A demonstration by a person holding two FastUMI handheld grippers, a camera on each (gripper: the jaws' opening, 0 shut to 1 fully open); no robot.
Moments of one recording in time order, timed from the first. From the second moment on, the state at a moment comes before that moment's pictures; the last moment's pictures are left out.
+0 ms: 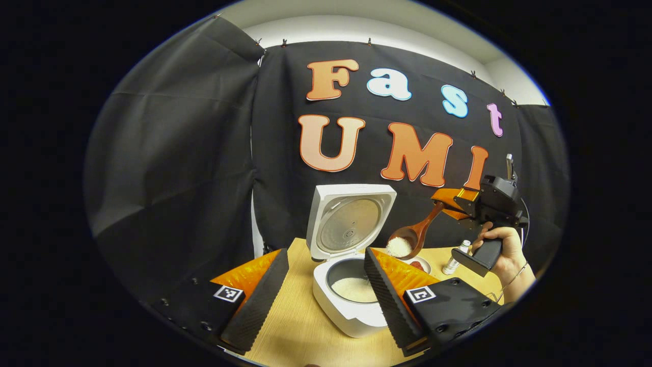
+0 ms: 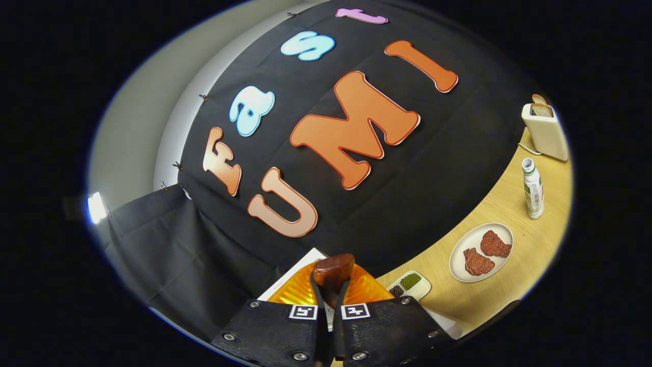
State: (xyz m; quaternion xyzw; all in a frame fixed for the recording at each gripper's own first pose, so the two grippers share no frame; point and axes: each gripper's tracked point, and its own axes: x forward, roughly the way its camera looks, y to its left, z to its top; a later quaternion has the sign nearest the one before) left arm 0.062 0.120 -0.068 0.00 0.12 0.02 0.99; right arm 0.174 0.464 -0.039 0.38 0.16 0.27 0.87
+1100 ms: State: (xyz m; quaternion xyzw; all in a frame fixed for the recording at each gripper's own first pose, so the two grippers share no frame) left arm 0.057 0.123 -0.071 0.00 0.12 0.02 0.99; right arm 0.169 0.493 -0.026 0.30 0.12 0.32 0.89
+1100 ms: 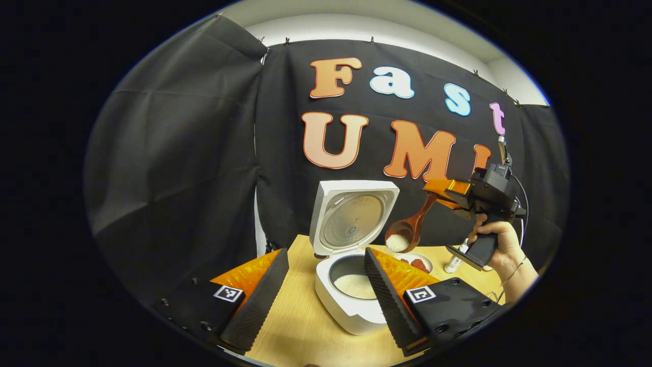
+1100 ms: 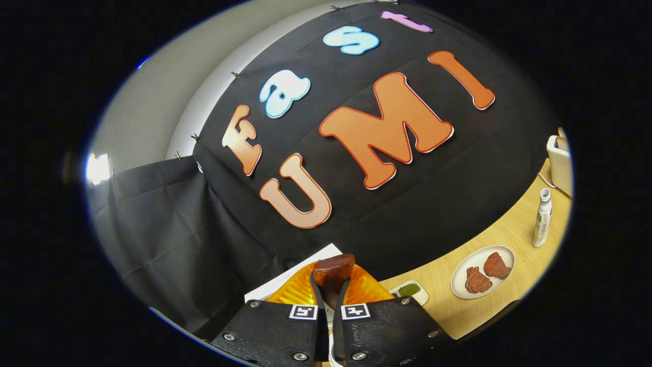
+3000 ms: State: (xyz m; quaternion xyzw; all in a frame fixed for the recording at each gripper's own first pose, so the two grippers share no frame) left arm 0.054 0.137 -0.078 -0.01 0.13 0.04 0.99; right arm 0.096 0.551 -0.033 0.03 0.01 0.45 0.89
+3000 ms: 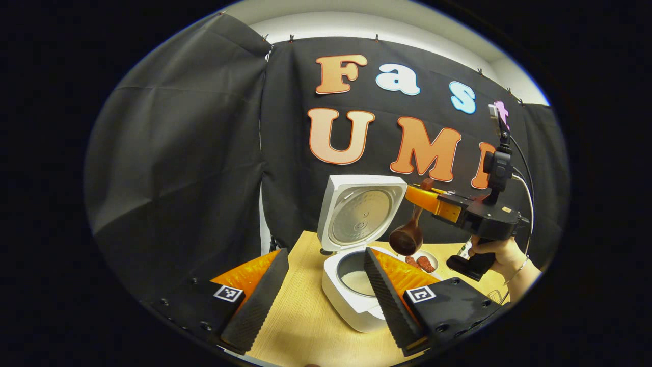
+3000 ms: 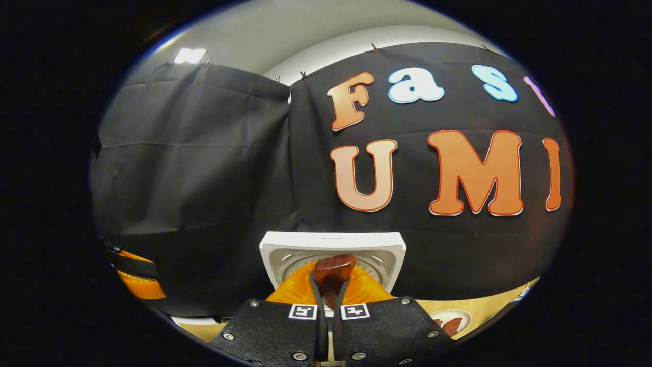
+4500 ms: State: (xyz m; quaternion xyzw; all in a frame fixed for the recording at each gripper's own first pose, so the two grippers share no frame) left arm 0.012 0.054 -0.028 0.00 0.07 -0.01 1.00; right arm 0.083 0.135 -0.064 0.13 0.05 0.17 0.98
